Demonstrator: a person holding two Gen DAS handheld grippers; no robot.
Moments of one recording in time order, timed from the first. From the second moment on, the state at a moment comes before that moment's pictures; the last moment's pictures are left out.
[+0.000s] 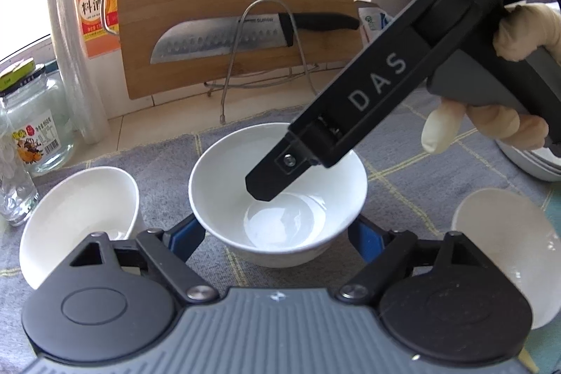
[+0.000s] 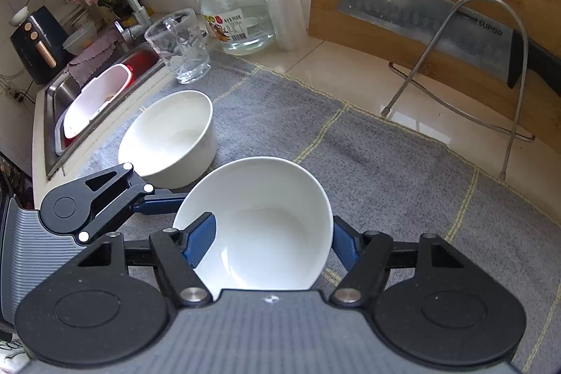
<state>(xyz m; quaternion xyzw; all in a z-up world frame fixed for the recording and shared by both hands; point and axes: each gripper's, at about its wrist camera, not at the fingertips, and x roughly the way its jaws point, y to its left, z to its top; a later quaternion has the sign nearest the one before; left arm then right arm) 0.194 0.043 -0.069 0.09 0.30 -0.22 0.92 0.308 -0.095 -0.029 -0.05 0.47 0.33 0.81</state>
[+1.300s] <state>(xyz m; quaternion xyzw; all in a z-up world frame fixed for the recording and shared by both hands) 0.093 -0.011 -0.020 0.13 0.29 -0.33 0.89 0.162 -0.178 0.016 0.00 0.44 0.27 0.86</state>
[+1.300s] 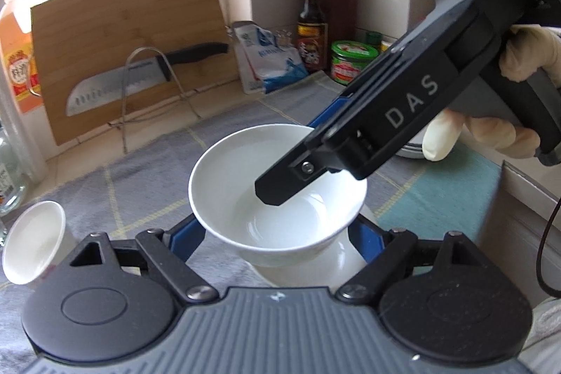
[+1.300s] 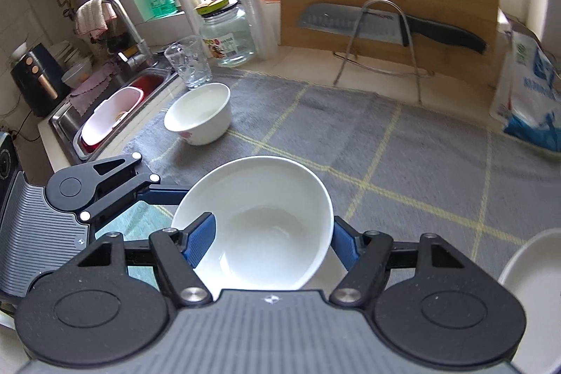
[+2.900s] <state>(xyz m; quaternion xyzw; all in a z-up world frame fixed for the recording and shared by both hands) 0.090 -0.023 -0.038 0.15 0.32 -0.36 0.86 0.147 -0.188 -0.008 -0.01 0.45 0.24 0.86</state>
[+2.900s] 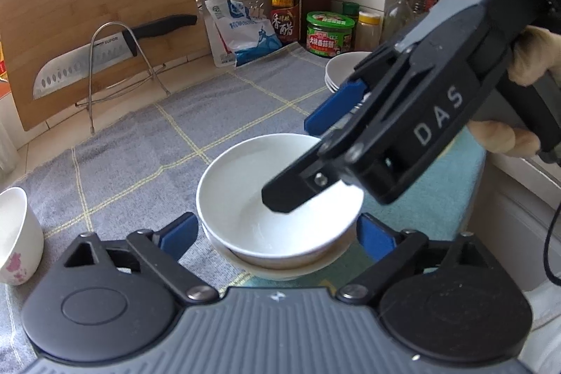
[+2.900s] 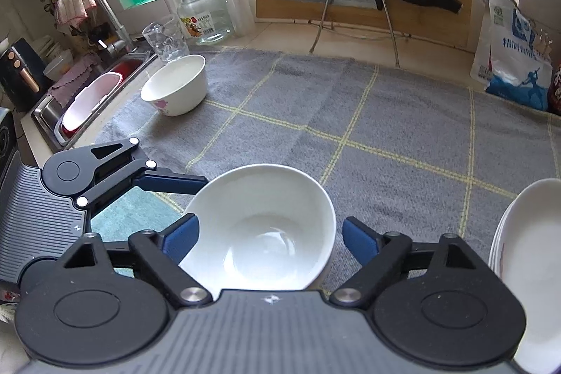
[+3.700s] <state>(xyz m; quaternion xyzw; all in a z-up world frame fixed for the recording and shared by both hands) 0.099 0.101 -0.028 0.10 0.30 -0.21 0.93 0.180 -0.097 0.029 -0.11 0.39 0.29 0.87</state>
